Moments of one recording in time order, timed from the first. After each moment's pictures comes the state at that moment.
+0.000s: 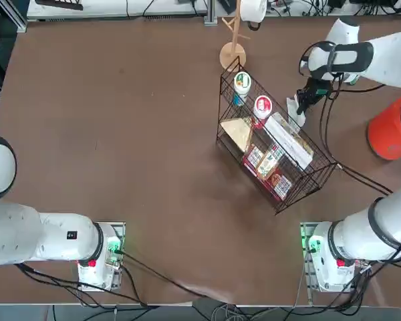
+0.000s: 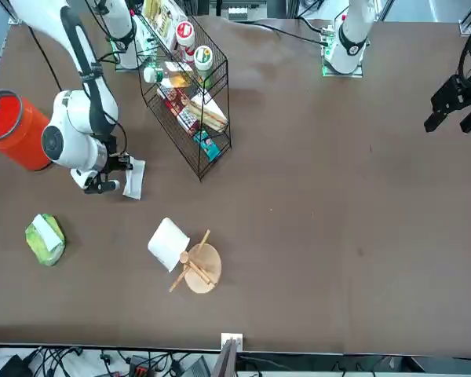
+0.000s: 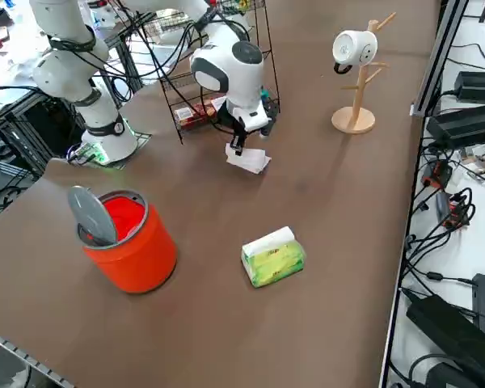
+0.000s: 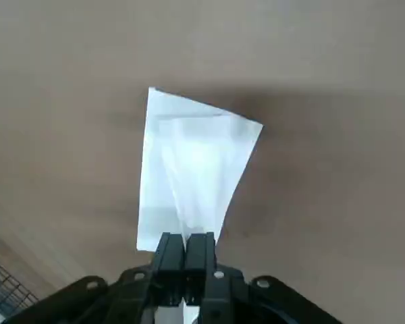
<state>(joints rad) 0.05 0.29 0.03 -2.22 0.17 2.28 -0.13</state>
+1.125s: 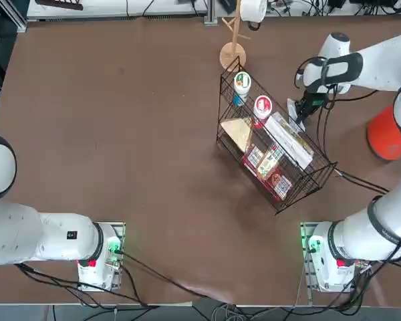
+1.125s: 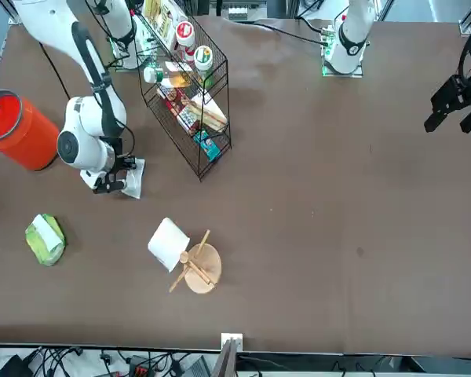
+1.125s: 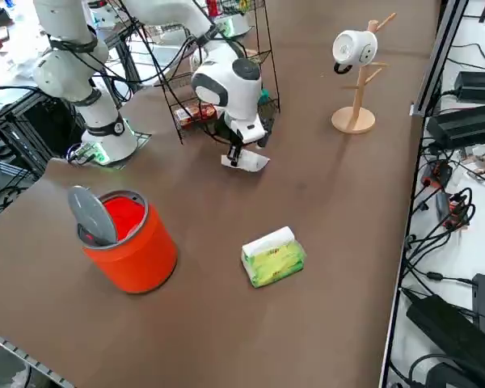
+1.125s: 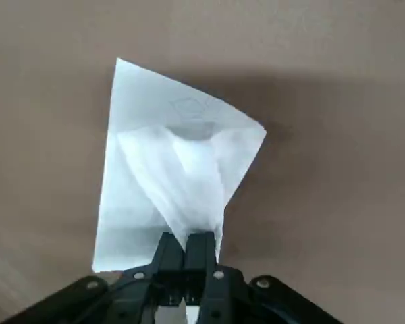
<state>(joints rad) 0.06 0.36 0.03 -2.26 0.11 2.36 -0.13</state>
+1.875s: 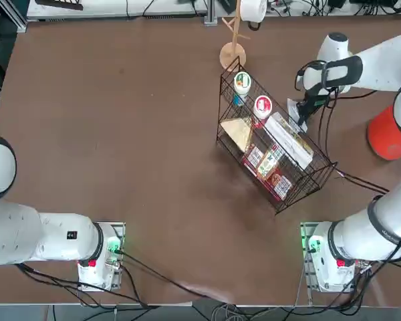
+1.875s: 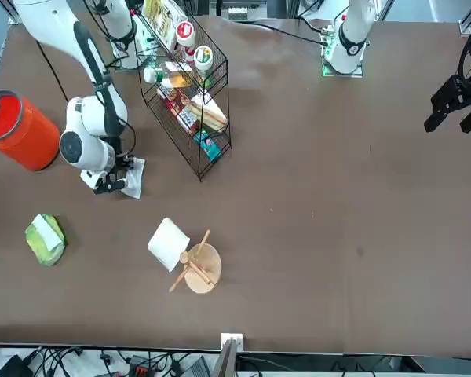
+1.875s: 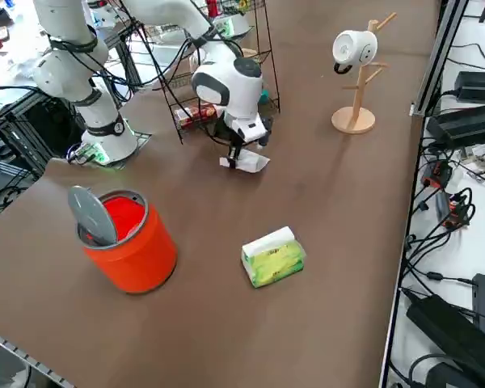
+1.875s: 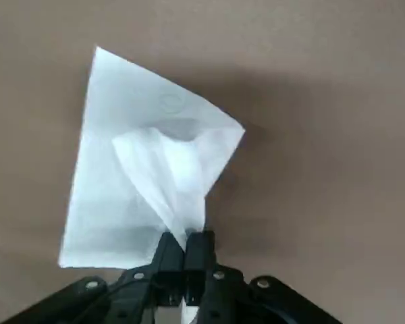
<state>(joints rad) 0.06 0.35 0.02 -2.26 0.00 2.36 -0.12</state>
